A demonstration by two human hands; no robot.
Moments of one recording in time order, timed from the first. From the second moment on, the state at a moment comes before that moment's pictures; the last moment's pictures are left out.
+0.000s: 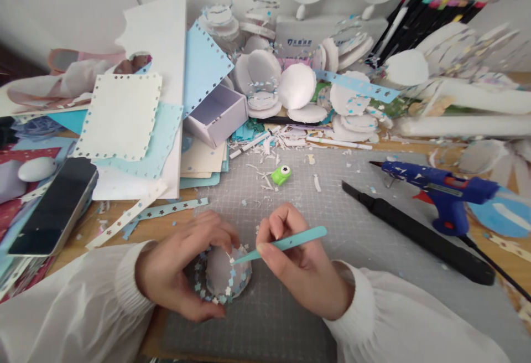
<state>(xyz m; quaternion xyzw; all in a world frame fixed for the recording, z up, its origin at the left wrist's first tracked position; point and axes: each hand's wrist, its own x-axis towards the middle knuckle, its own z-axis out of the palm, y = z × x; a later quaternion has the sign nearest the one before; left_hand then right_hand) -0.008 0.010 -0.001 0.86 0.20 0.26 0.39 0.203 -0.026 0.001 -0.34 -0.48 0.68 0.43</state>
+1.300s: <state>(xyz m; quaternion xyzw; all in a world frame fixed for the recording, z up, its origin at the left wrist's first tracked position) -0.010 0.009 -0.003 0.86 0.18 0.27 0.40 0.218 -0.009 0.008 -0.42 -0.40 0.60 0.55</state>
